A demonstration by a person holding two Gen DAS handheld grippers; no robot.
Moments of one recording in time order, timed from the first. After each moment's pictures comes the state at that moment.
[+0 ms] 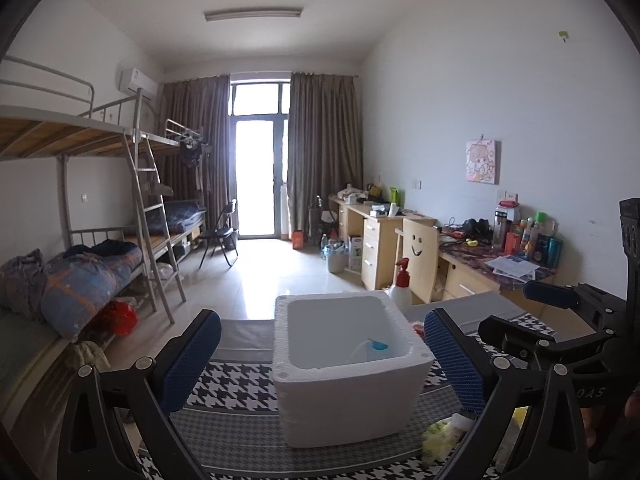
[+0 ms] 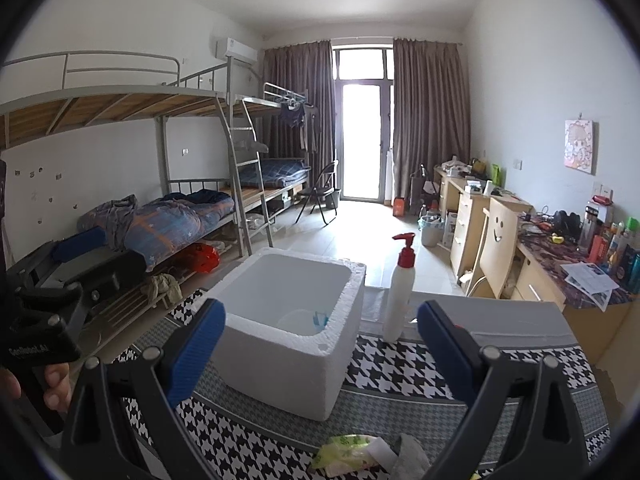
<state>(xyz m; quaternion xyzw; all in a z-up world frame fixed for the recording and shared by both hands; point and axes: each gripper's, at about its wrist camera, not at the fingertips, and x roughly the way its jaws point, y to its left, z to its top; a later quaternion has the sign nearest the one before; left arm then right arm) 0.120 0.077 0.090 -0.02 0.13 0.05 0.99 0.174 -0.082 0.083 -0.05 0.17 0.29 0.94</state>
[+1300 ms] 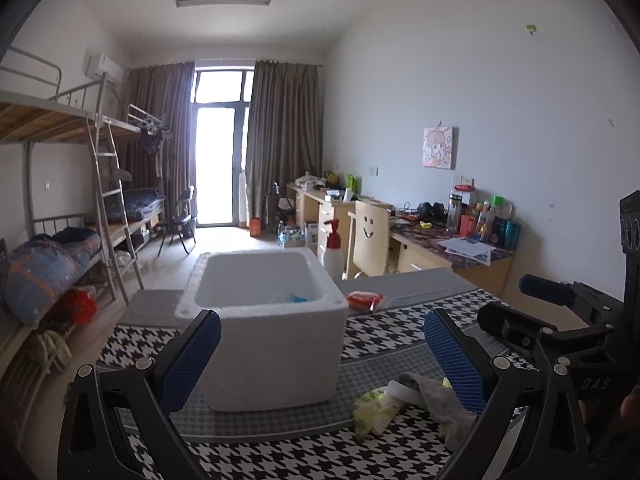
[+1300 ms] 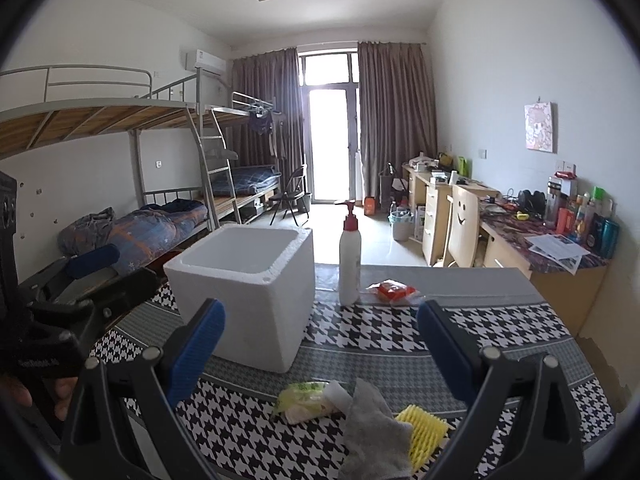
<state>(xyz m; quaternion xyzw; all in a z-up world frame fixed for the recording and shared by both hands) 0.105 0.028 0.047 -0.03 0.14 -0.03 0.99 0.136 -0.151 0.045 -0.03 0.17 0.24 0.96</state>
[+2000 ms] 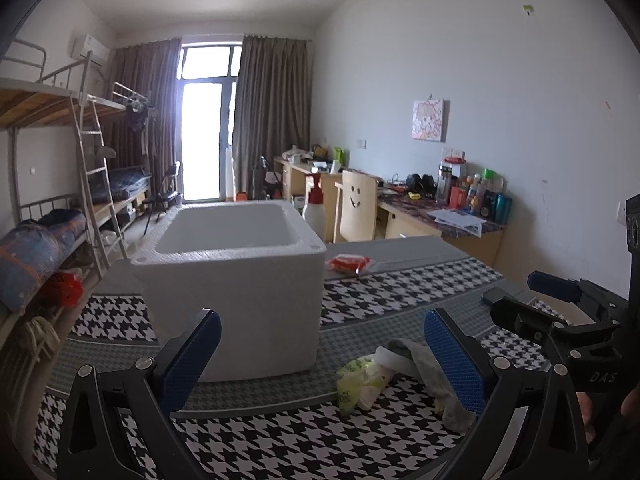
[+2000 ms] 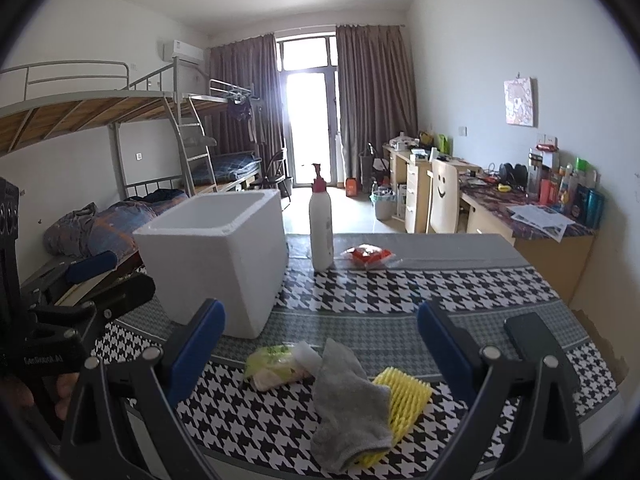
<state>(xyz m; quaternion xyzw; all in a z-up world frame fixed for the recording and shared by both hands) 0.120 0.012 0.011 -0.03 0.19 -0.05 0.98 0.139 -0.175 0.007 -0.02 0.21 0.21 0.96</state>
